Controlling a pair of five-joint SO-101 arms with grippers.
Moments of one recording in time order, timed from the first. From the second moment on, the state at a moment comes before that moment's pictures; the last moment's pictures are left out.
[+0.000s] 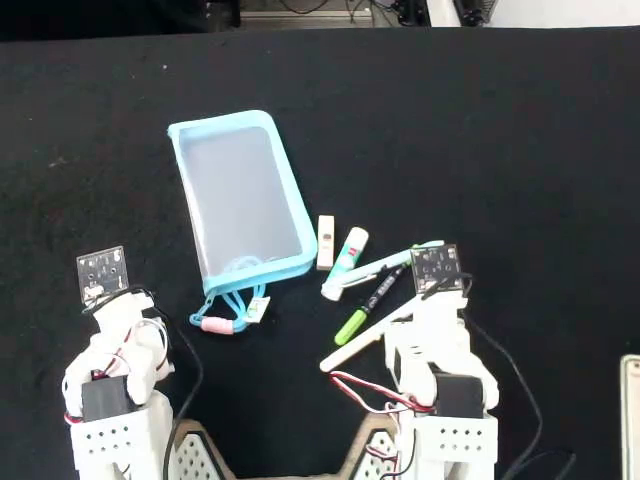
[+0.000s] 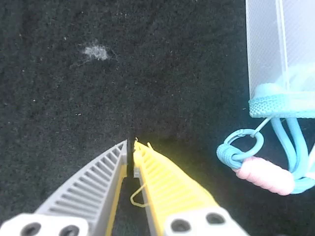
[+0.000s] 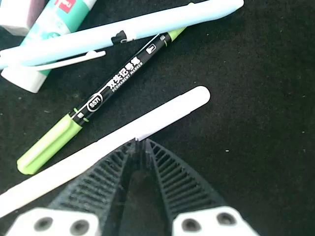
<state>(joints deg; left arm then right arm) -17.5 -104.3 96.0 72.7 1.8 3.7 -103.1 96.6 74.5 5.0</state>
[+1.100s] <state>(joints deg) -17.5 -104.2 96.0 47.2 -19.2 3.7 -103.1 96.6 74.5 5.0</state>
